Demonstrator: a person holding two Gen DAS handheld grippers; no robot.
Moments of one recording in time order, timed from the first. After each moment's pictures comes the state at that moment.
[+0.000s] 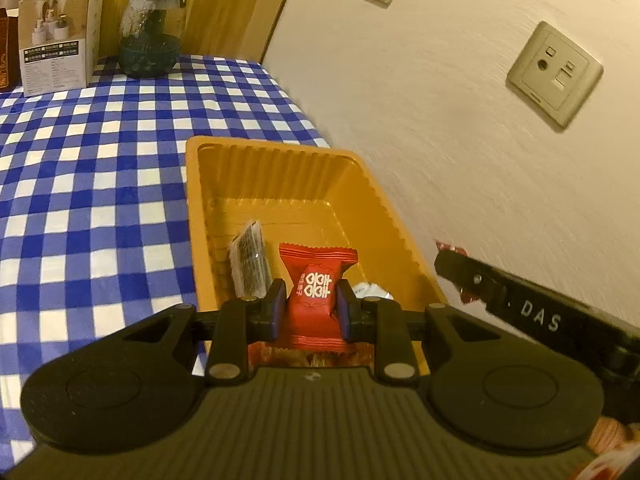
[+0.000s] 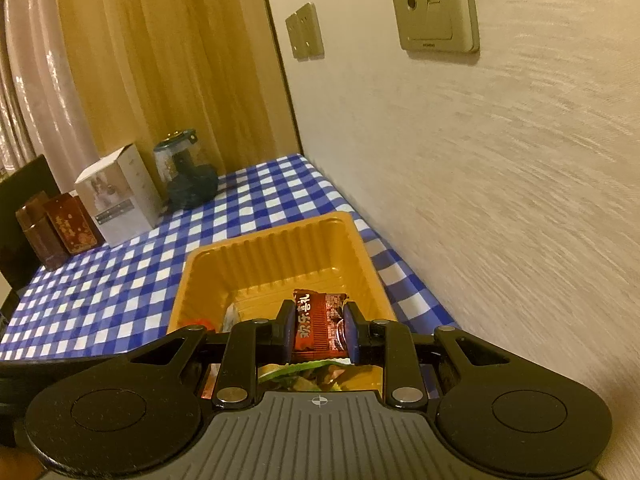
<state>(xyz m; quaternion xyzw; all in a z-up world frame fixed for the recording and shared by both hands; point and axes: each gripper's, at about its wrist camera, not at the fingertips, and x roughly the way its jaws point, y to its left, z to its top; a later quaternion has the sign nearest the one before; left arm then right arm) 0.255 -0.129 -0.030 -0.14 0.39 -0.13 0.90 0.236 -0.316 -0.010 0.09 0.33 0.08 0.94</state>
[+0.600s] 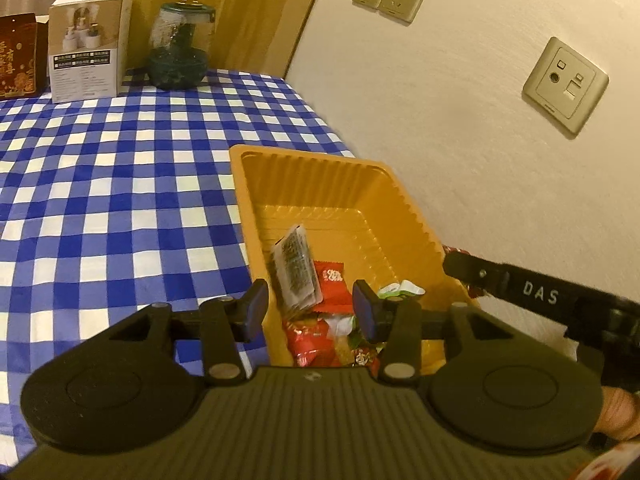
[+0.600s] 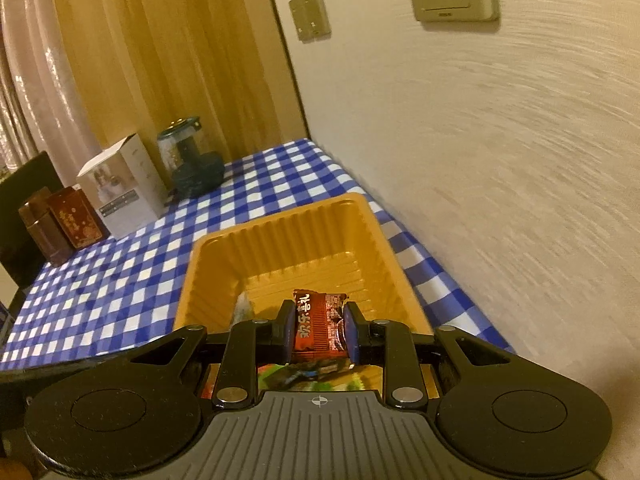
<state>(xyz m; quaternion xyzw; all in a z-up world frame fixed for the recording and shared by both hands) 0.233 -0.097 -0.032 -0.14 0.37 -0.11 0.91 0.241 -0.304 -0.019 0.10 0.34 0.09 0.93</state>
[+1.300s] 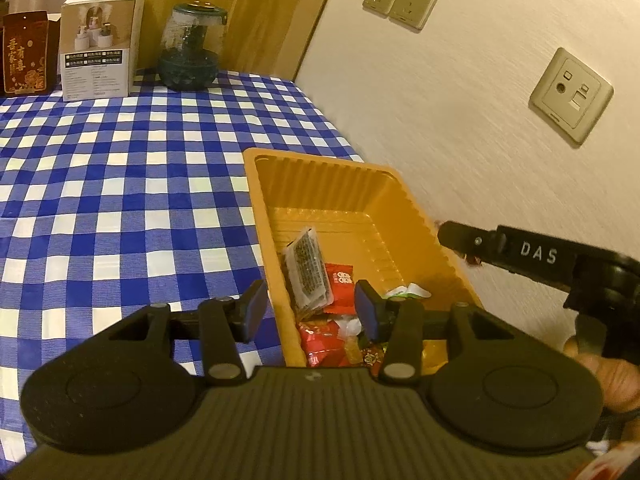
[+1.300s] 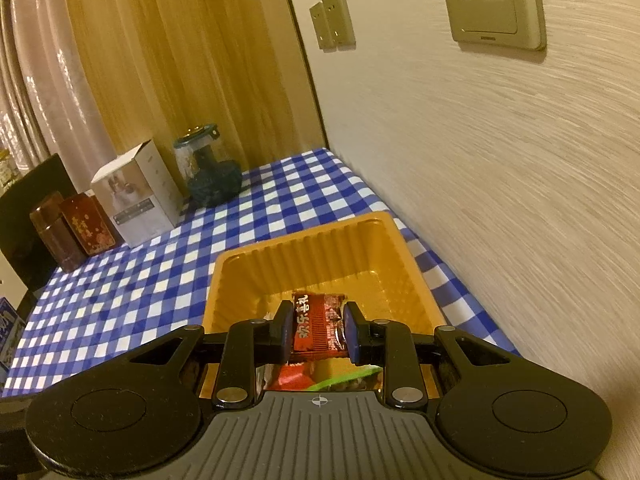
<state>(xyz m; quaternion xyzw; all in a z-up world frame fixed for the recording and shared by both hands) 0.231 -0.091 -0.029 -0.15 0.37 -0.10 0.91 0.257 -0.290 -0.012 0.10 0.33 0.11 0.93</state>
